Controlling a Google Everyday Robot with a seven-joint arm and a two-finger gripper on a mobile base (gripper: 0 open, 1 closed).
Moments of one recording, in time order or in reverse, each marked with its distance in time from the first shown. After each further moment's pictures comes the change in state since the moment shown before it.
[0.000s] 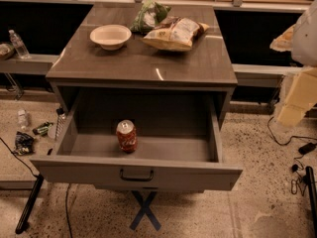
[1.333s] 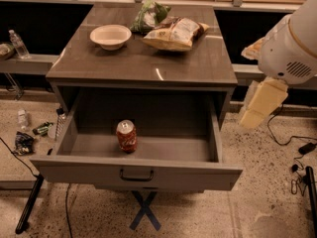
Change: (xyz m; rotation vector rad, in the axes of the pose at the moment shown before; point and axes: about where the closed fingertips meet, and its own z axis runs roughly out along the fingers) arm -0.042 0.000 0.039 0.005 -0.163 0.009
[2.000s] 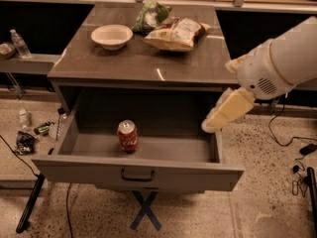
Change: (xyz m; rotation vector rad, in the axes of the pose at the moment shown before) arm -0.027 -0.003 0.050 -0.013 -0.235 0.173
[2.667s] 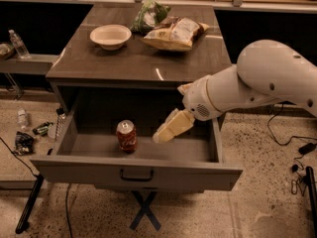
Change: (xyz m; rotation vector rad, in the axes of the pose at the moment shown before) arm -0.033 0.026 0.133 -0.128 -0.181 0.049
